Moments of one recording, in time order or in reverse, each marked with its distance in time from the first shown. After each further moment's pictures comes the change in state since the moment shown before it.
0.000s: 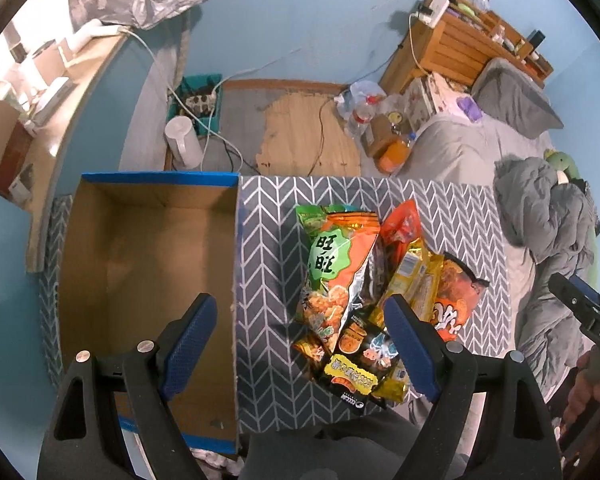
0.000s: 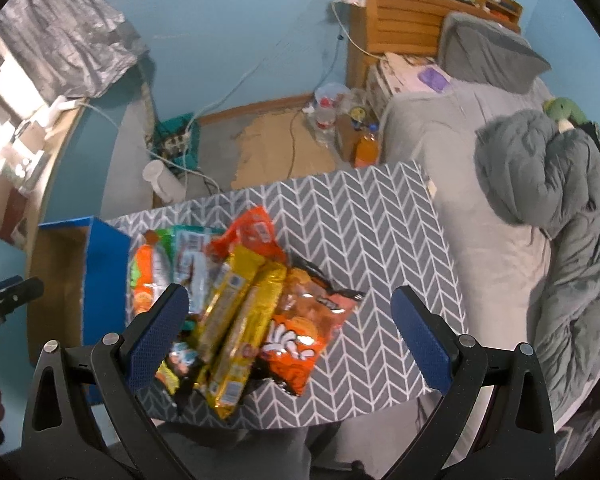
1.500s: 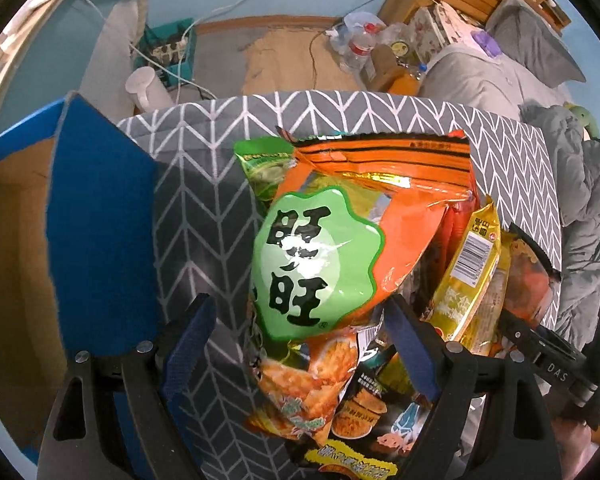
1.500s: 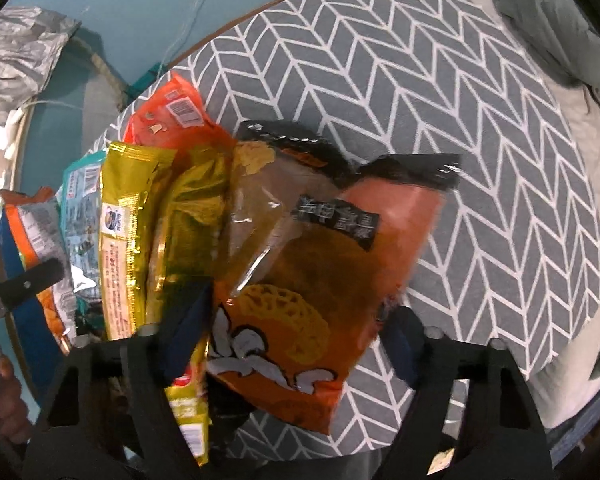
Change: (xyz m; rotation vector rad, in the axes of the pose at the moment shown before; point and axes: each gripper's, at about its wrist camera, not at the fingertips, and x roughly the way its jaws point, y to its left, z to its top) left arm 0.166 -0.031 0.007 0.061 0.199 0.020; right arm 0.195 -0.025 -0.071 0.263 0.280 0.140
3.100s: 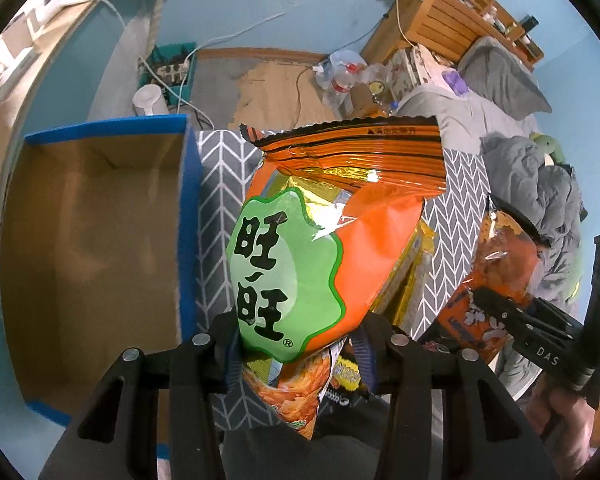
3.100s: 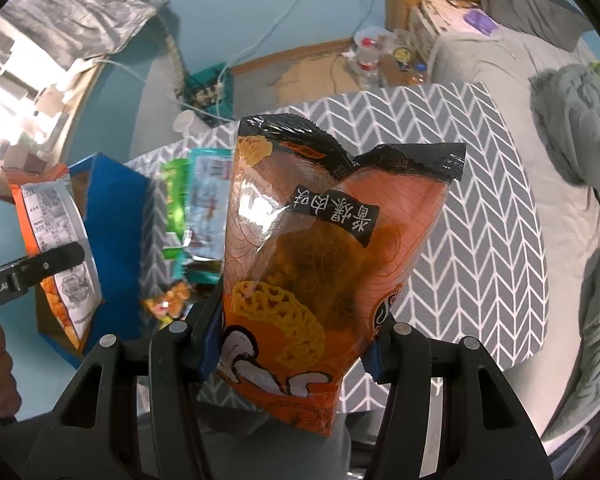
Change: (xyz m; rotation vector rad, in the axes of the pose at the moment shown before) left arm -0.108 0.041 -0.044 -0.051 -0.120 -0.114; right arm -0.102 0.073 -0.023 -0.278 -0.098 0.012
